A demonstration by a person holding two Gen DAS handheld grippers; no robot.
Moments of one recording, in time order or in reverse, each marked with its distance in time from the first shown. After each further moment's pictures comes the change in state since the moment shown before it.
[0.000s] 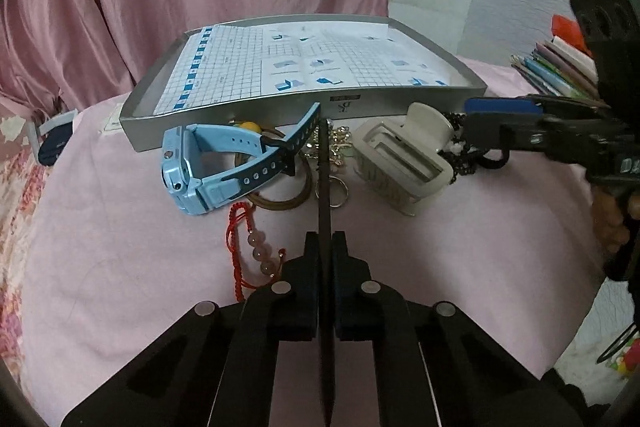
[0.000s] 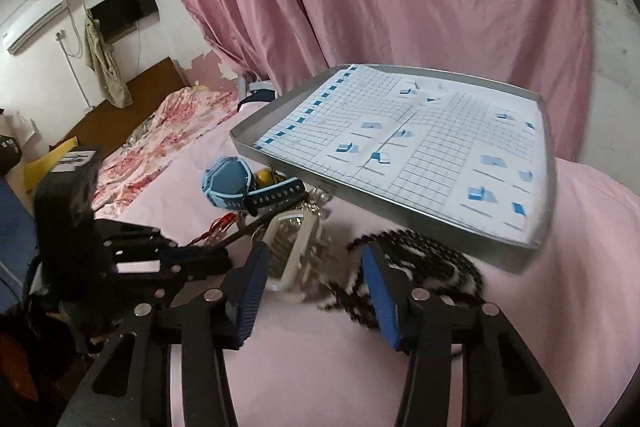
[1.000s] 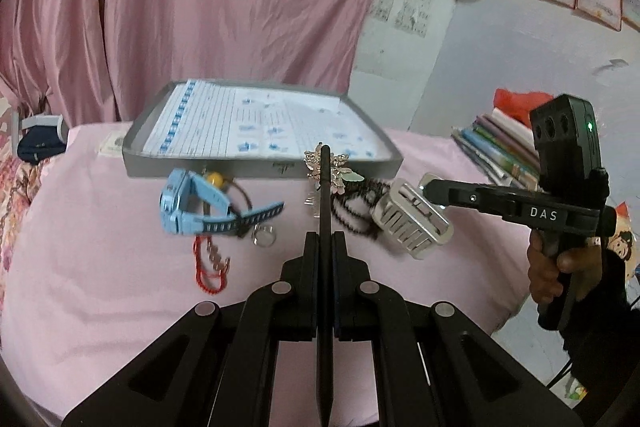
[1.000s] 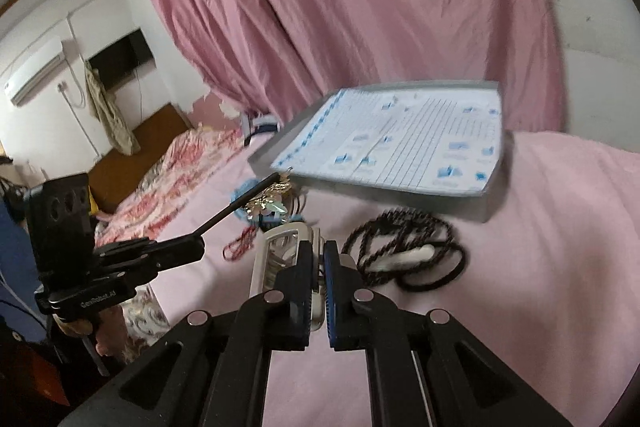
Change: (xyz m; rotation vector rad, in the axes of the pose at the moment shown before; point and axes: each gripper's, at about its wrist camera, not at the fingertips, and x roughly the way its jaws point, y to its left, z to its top) left arm -0.078 -0.022 -0.001 -0.084 -0.232 -0.173; right arm -0.072 -0.009 -0.033 0.132 -0.149 0.049
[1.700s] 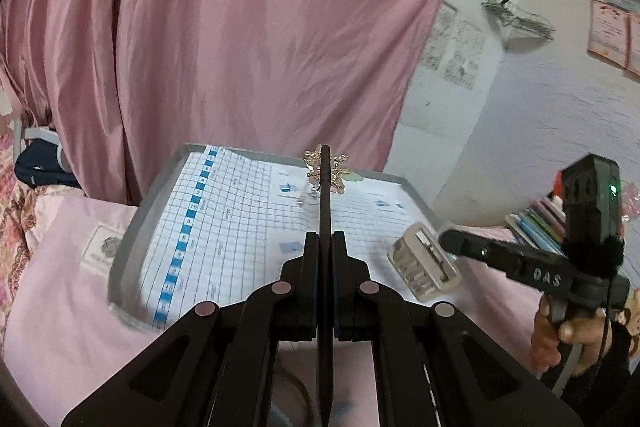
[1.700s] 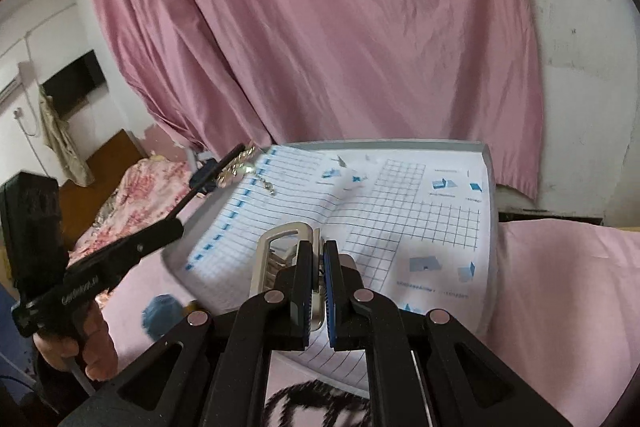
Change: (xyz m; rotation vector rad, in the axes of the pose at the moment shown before) left arm 0.097 0.089 0.108 -0.104 -0.103 0.065; right arm 0.098 -0.062 0.102 0.057 -0.028 -0.156
